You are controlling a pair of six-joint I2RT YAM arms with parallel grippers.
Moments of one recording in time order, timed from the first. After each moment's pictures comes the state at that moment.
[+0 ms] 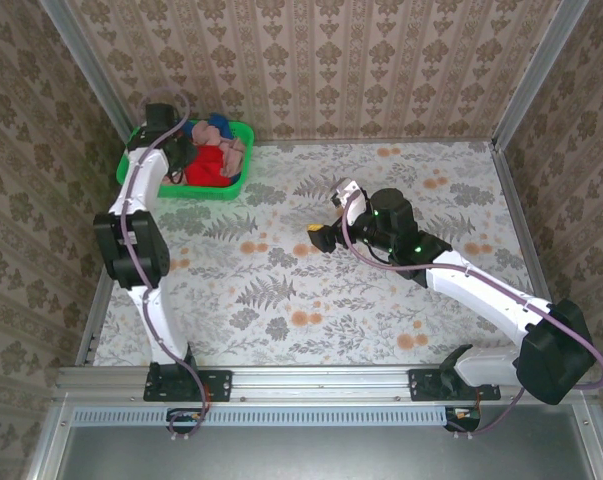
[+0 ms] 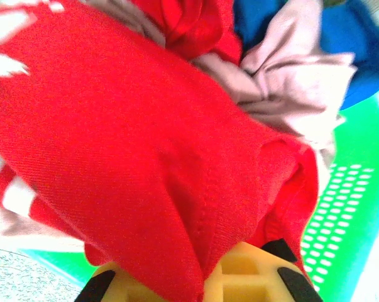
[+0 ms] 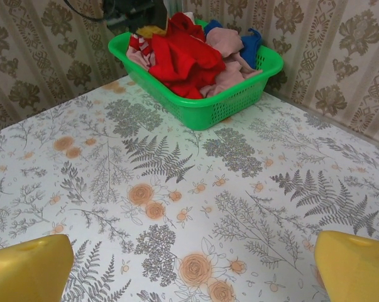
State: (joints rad) left arm 0.00 2.04 1.93 -0.75 -0.01 -0.58; right arm 0.61 1.28 0.93 0.02 -0.17 -0.05
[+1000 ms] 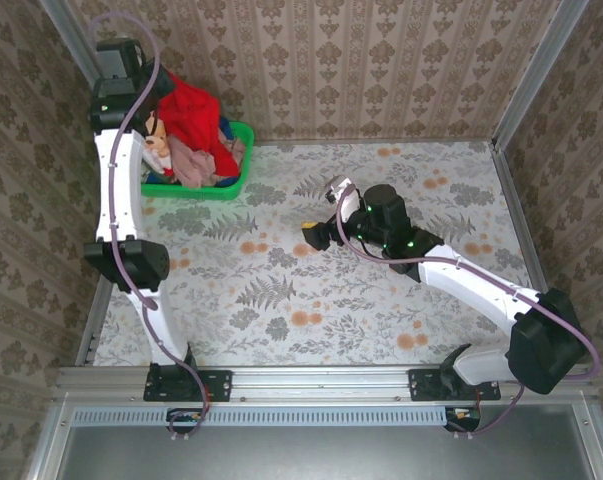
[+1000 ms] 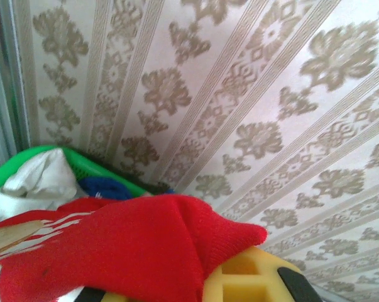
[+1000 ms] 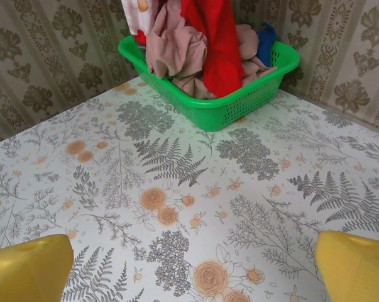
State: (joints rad) left arm -0.01 2.03 2.52 -0.82 0.02 -0.48; right arm 0.61 1.34 0.96 0.05 -0.21 -0.01
